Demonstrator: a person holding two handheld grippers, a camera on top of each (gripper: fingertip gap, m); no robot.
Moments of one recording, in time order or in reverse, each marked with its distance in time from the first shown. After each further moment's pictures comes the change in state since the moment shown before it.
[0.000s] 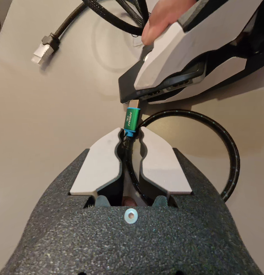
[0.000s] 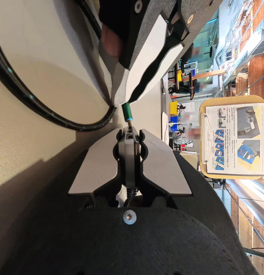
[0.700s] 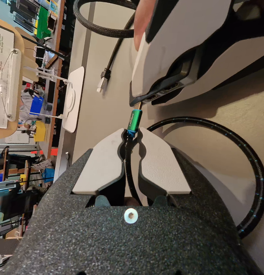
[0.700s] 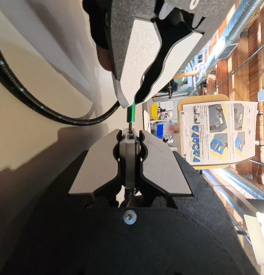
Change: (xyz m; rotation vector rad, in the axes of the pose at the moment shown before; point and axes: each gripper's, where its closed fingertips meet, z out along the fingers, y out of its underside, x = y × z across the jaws) left arm -0.021 -0.030 -0.020 -0.061 -0.460 0.360; right arm 0.023 0.002 -0.005 -0.008 0.147 -0.036
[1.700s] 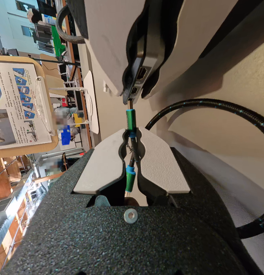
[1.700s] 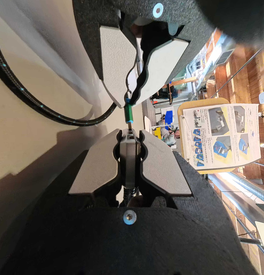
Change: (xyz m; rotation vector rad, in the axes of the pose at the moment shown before) left arm 0.001 0.007 -0.004 -0.101 -0.104 0.336; right arm -0.002 -0.006 -0.004 0.061 -0.002 0.039
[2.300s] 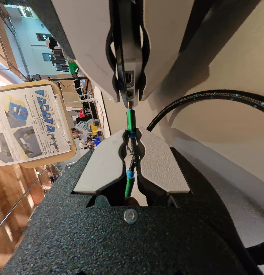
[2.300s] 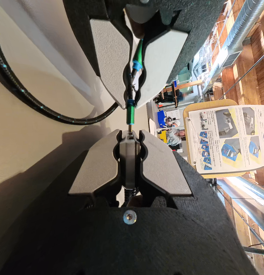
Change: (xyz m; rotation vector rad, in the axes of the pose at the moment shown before) left arm 0.003 -0.007 -0.004 0.025 -0.061 0.160; right arm -0.006 0.000 -0.001 0.034 -0.037 0.024
